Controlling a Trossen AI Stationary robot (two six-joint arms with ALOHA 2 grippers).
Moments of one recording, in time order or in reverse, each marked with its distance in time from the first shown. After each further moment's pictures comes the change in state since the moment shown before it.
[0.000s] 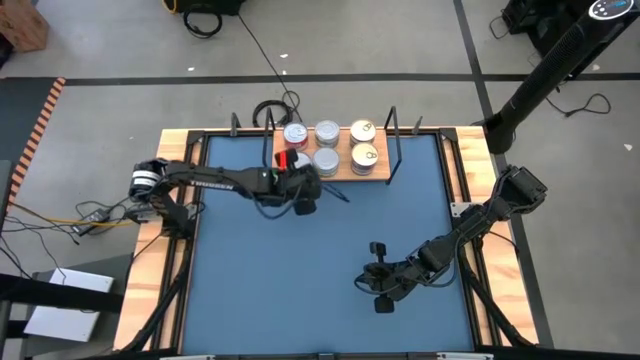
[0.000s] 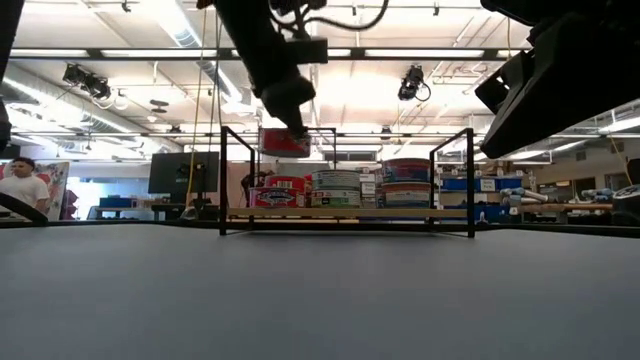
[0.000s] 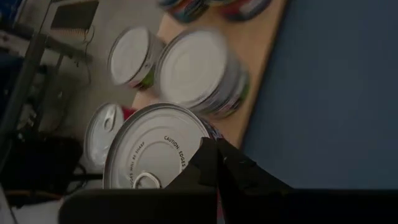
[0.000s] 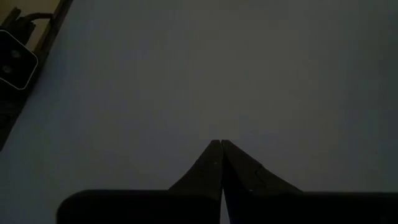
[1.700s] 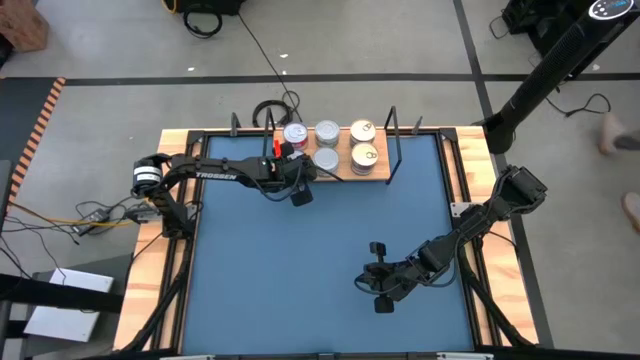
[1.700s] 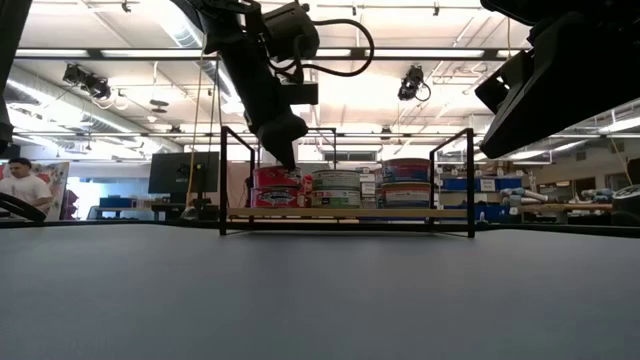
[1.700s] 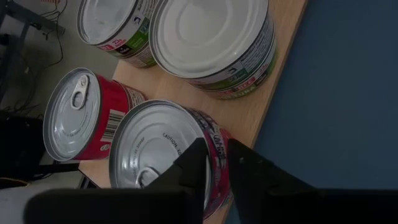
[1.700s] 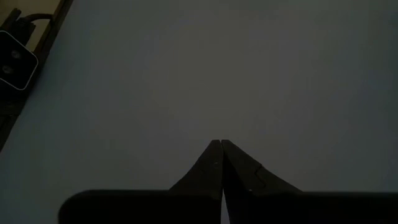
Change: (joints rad) left arm 0.155 0.011 -0.118 0.124 0.158 0.035; right arm 0.000 0.000 0.000 0.001 0.000 0.000
